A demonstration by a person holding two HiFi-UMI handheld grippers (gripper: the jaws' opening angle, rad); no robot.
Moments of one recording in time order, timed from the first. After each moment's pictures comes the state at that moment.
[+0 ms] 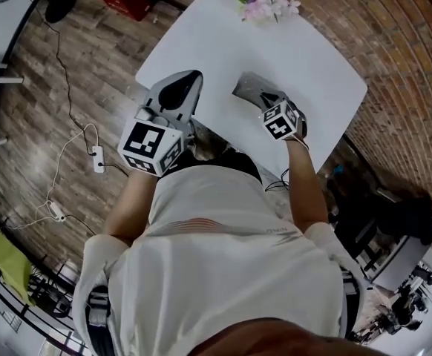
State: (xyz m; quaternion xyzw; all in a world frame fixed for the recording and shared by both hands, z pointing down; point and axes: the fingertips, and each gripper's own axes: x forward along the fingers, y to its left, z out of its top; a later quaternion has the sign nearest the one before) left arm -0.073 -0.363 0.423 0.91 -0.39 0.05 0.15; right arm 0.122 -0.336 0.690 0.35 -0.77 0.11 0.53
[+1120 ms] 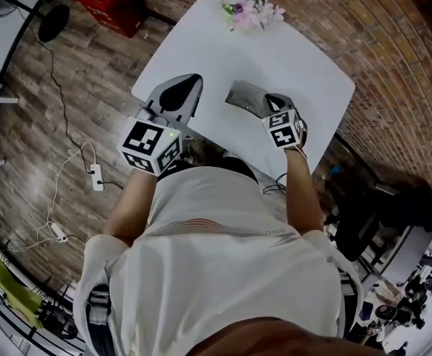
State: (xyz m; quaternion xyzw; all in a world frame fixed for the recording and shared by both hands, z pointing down) left arm -0.069 -0.365 0.405 0.92 -0.35 0.02 0.15; right arm 0.139 -0.342 0.623 0.47 -0.75 0.11 0.45
